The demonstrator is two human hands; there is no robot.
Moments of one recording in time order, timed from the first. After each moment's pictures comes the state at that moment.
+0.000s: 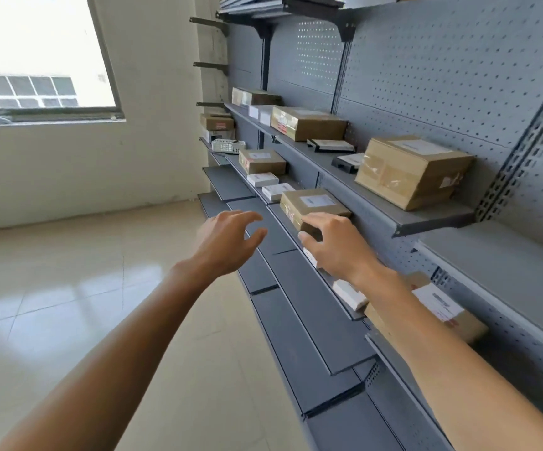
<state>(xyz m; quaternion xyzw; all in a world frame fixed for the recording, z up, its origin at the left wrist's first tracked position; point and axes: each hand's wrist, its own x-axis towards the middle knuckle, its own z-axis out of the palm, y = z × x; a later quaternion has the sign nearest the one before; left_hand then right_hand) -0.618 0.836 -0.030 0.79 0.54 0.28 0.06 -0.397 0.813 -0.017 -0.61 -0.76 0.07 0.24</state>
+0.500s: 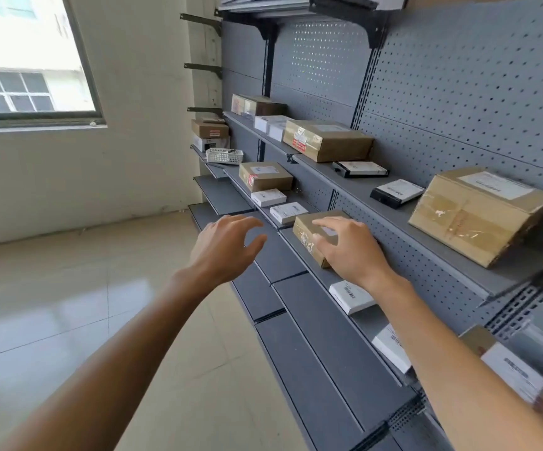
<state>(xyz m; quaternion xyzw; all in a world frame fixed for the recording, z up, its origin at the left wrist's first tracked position) -0.696 1.032 -0.026 0.80 0.52 0.29 0.05 -0.462 1.001 -0.011 -0.65 -0.70 0.06 0.28</state>
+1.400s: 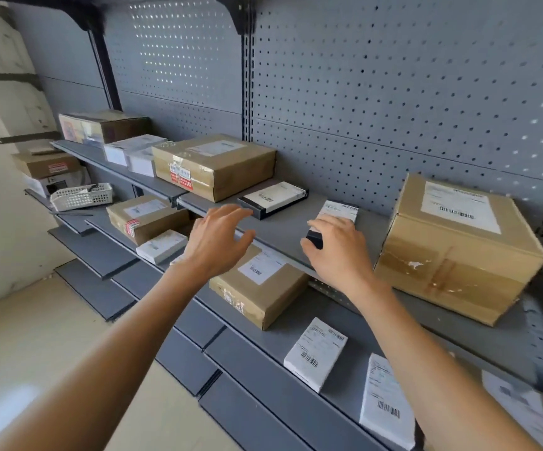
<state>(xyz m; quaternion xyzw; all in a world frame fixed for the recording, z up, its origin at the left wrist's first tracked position) -0.482 1.349 -0.031 0.90 0.34 0.27 0.08 -0.309 1.201 -0.024 -0.82 -0.51 -0.08 0.22</state>
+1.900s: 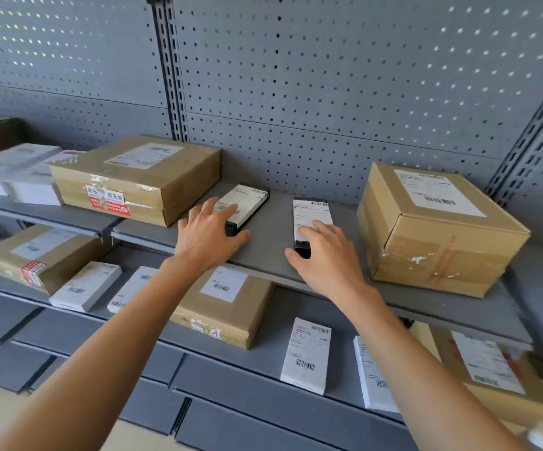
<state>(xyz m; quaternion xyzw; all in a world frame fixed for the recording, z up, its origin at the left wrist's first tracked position) -0.405 1.453 -0.045 0.94 0.27 0.15 0.10 -0.319 1.240 -0.034 -0.92 -0.36 -0.06 0.15</state>
